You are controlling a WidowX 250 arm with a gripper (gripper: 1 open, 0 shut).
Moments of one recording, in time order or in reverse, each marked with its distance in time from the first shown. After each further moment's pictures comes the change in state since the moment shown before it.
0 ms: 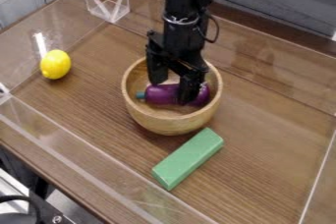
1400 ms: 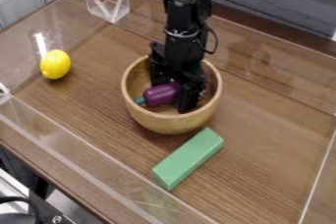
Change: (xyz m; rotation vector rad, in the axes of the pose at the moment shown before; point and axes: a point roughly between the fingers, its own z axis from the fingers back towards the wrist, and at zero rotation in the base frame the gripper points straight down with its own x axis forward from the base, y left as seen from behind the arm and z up) arm 0.012 0.004 -0.020 -0.003 -0.012 -0.016
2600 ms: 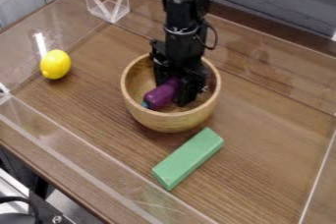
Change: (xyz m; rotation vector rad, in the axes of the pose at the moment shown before) arm 0.003 0.002 0.001 -0.027 -0.017 0.039
